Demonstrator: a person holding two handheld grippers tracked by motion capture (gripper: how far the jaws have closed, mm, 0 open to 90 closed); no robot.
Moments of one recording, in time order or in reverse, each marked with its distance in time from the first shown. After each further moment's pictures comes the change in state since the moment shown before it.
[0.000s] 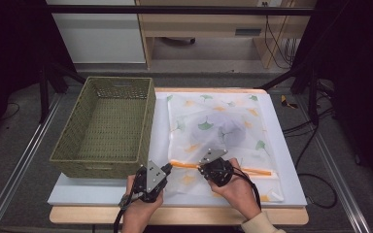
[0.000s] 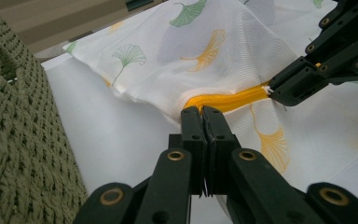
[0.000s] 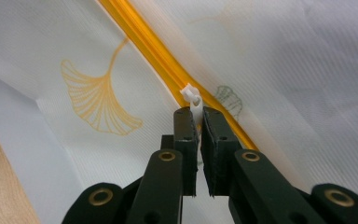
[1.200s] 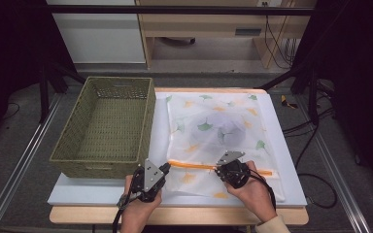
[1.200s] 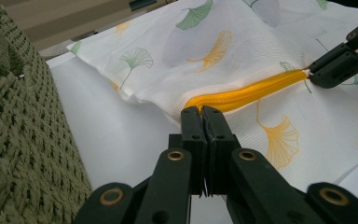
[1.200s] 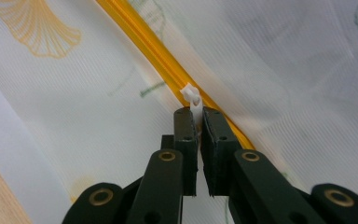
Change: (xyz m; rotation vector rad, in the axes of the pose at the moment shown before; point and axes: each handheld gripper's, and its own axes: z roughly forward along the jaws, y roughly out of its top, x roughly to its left) left arm 0.003 -0.001 -0.002 -0.009 0.011 -0.019; right arm -0.026 -0.034 -0.019 0.053 -0.062 0.040
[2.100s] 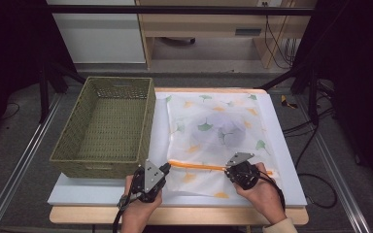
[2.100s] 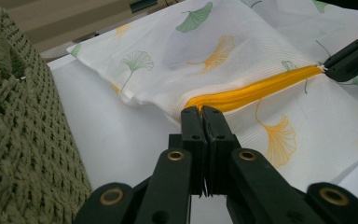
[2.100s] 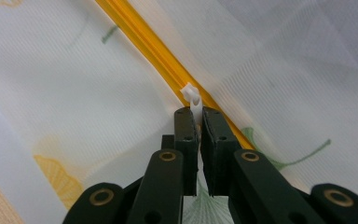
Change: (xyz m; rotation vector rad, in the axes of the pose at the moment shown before) left arm 0.000 0.001 -0.002 -0.003 0.005 -0.002; right arm -0.015 -0.020 -0.007 0.036 -0.035 0.019
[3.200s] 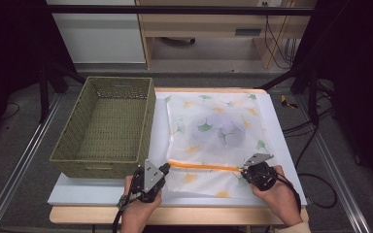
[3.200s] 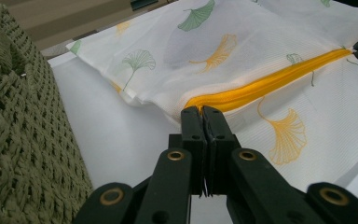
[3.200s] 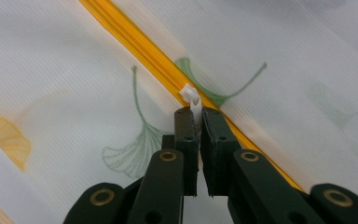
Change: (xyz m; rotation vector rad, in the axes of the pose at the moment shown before) left arm 0.000 -0.002 0.001 0.009 0.001 0.001; right arm -0.031 -0.034 -0.015 0.031 -0.044 0.081
